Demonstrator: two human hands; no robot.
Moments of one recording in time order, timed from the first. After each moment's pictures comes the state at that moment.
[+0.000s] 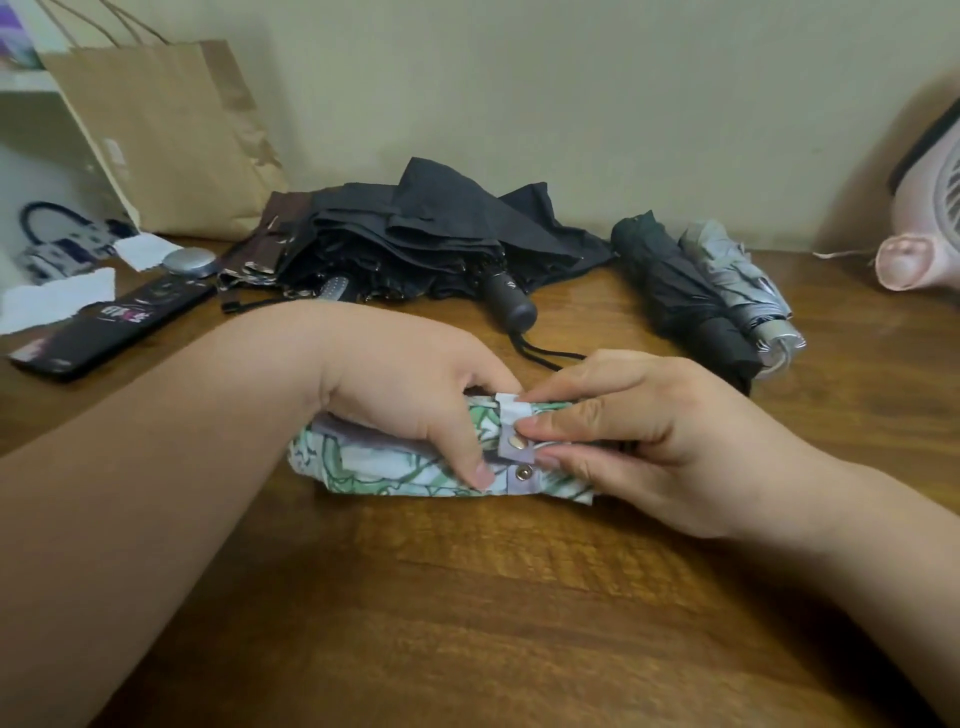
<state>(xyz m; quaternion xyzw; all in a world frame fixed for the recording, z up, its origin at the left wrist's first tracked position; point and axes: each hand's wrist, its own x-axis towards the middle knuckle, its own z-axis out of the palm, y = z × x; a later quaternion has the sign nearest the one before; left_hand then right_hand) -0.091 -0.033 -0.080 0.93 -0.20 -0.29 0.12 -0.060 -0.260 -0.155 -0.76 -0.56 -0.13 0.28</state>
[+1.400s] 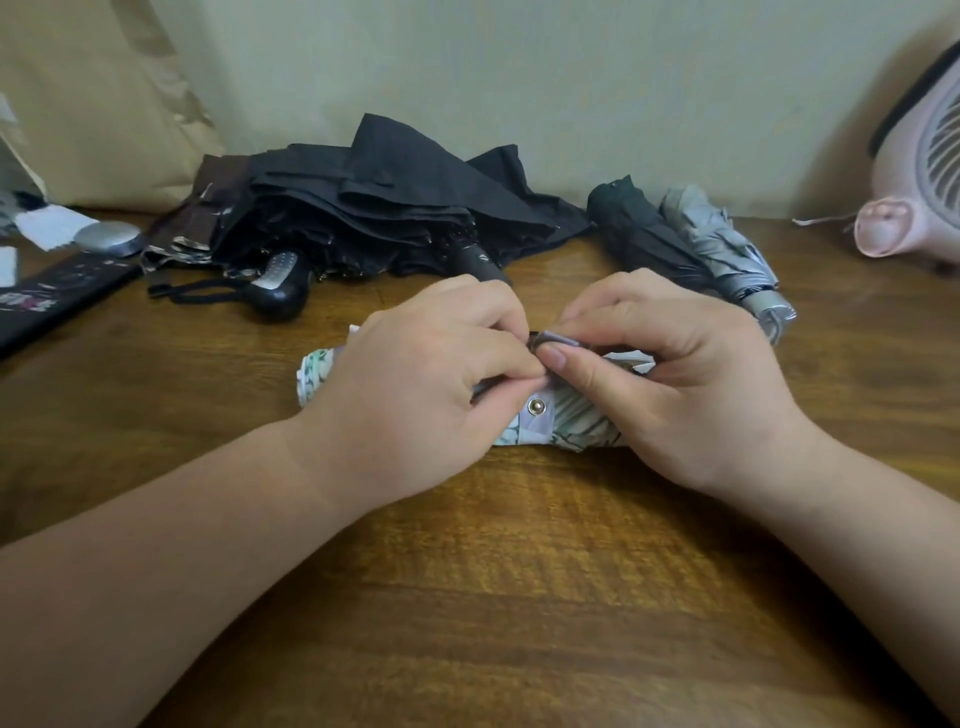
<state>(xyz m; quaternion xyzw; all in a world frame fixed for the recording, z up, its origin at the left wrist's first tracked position) -0.081 -0.044 -0.159 0.89 -0.31 0.28 0.20 -0.046 -0.256 -0.165 -0.79 -0.41 -0.22 0.41</state>
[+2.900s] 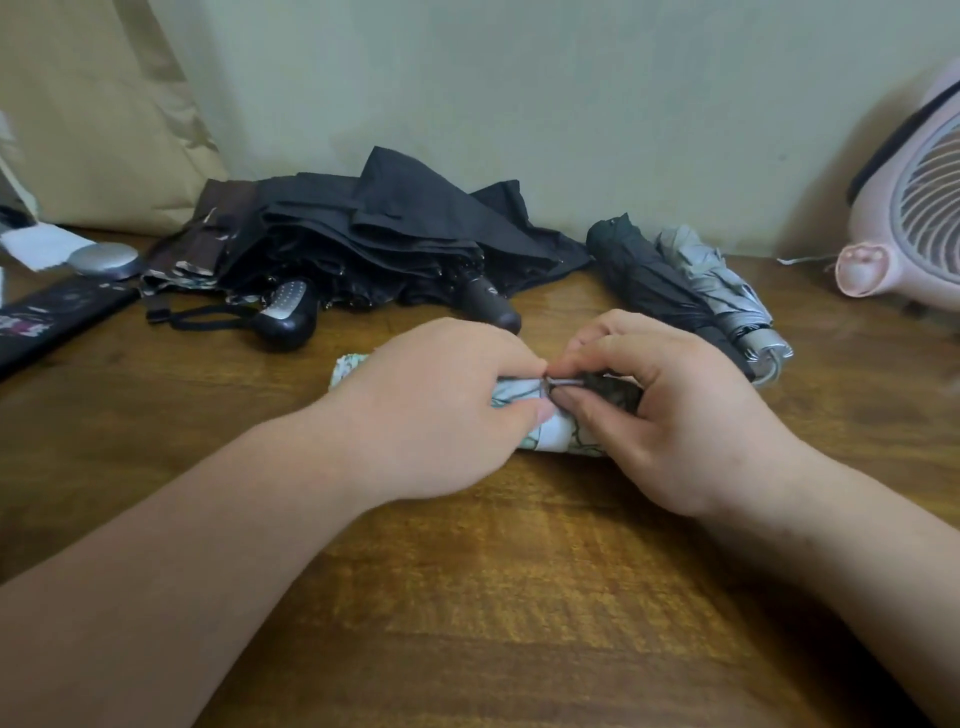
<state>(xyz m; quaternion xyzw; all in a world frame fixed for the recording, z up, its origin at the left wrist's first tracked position) -0.065 -0.037 -0.141 0.94 -0.22 0.07 0.24 -0.038 -0.248 -0.161 -0.86 -0.36 -0.18 0.31</state>
